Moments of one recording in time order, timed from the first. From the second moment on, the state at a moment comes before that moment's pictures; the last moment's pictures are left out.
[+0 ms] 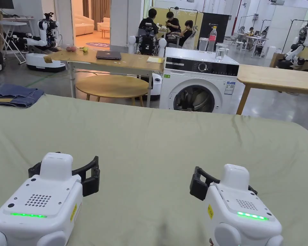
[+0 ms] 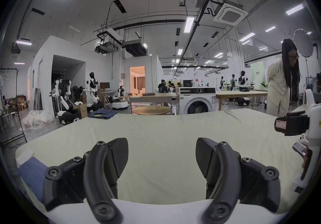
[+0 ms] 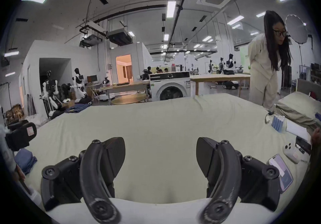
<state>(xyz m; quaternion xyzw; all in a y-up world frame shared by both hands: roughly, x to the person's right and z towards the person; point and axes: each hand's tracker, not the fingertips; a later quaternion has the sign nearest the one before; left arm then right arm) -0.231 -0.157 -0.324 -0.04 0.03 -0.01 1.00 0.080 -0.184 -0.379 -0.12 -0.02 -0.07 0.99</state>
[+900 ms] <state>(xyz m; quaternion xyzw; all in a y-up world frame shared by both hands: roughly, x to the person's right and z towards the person) -0.233 -0.157 -0.316 -0.04 0.04 0.00 1.00 0.066 -0.181 -0.378 -0.15 -0.01 -0.06 0.99</state>
